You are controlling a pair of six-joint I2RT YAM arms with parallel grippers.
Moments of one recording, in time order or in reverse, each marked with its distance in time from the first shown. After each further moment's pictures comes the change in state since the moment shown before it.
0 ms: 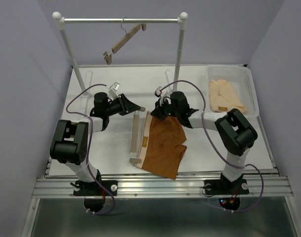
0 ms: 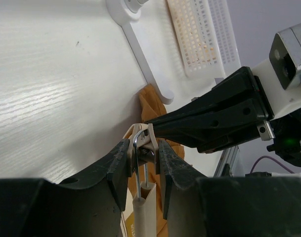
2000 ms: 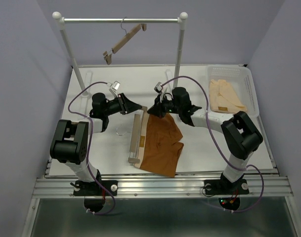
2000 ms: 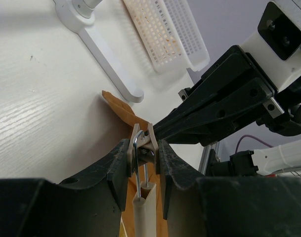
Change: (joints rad) left arm 0.005 0.006 -0.026 0.218 0.153 -0.067; right arm 0.000 -0.073 0.034 -0.017 -0.140 0.082
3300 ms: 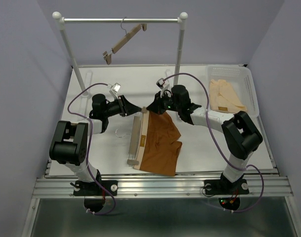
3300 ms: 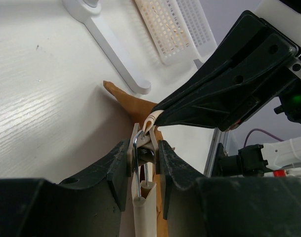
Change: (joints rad) left arm 0.001 -0.015 -0.020 -0.055 0.002 0.073; right arm -0.002 0.003 0.045 -0.020 0.092 0.185
